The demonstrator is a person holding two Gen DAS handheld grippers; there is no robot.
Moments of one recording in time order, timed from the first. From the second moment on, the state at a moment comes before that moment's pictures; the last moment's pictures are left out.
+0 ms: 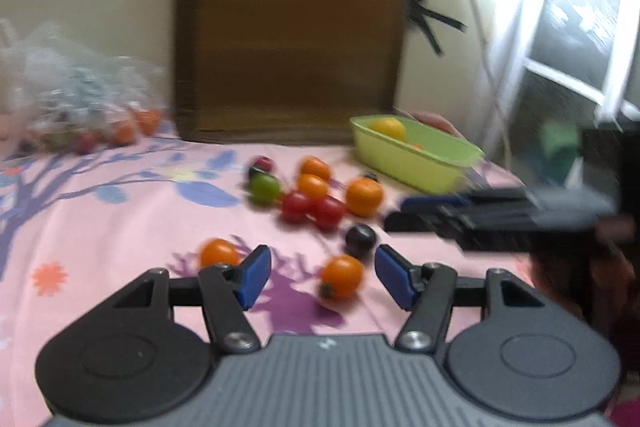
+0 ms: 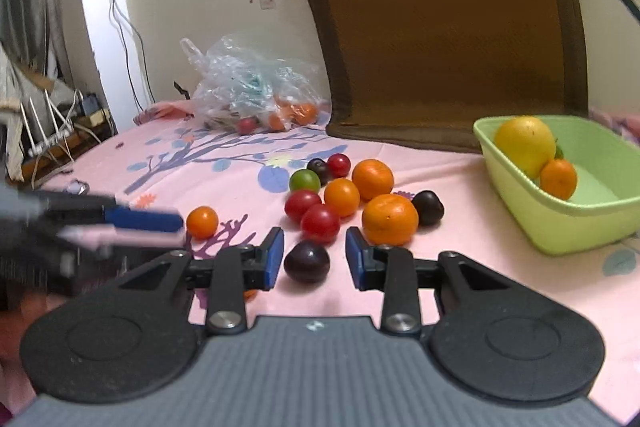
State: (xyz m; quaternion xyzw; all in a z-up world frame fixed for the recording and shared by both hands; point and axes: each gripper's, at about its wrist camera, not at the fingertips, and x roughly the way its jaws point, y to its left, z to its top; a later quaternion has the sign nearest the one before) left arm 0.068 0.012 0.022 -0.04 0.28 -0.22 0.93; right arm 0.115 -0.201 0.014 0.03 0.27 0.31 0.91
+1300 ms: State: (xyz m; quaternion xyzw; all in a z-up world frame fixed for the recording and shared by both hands) left arm 0.215 -0.153 0.062 0.00 0.29 -0.30 0.91; right arm 0.167 -0.334 0.018 0.05 0.20 0.09 0.97
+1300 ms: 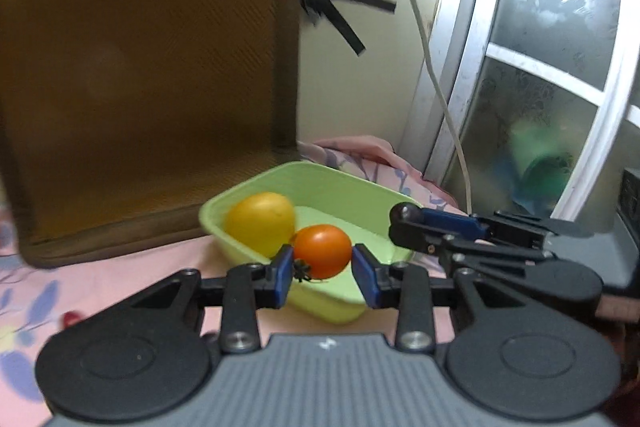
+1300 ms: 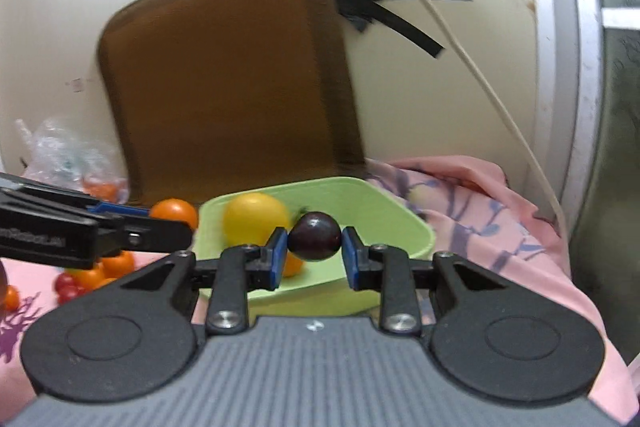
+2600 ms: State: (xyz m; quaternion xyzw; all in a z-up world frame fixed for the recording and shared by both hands) left arm 0.075 0.086 0.051 -0.11 0.29 -0.05 0.95; right arm 0.108 -0.267 0.028 0.06 0.20 0.22 0.95
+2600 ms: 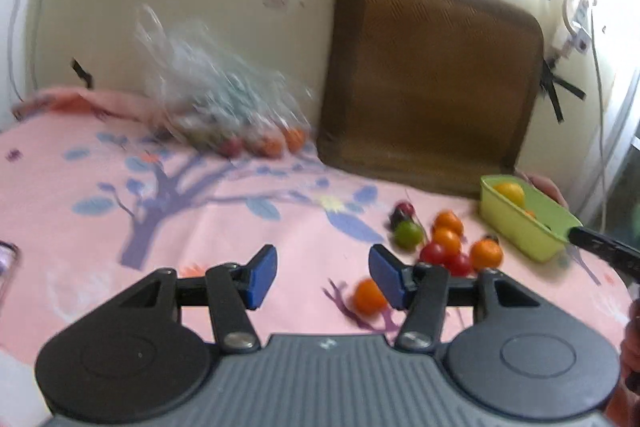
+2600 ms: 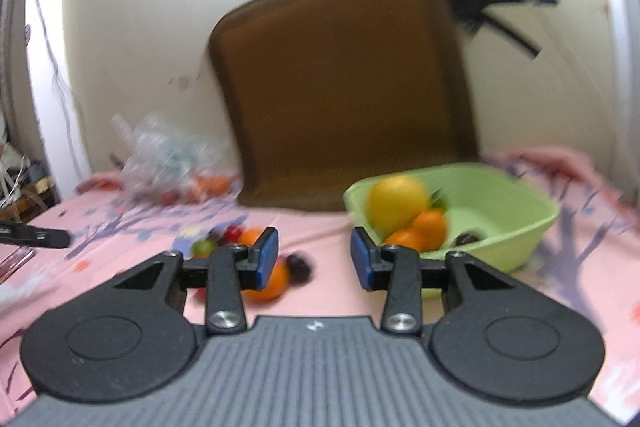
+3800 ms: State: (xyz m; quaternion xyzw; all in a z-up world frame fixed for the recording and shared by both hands) left arm 0.083 0.026 0.007 -0.06 0.31 -0.15 0.94; right arm 0.092 -0.169 0.005 -0.05 0.26 0.26 0.93
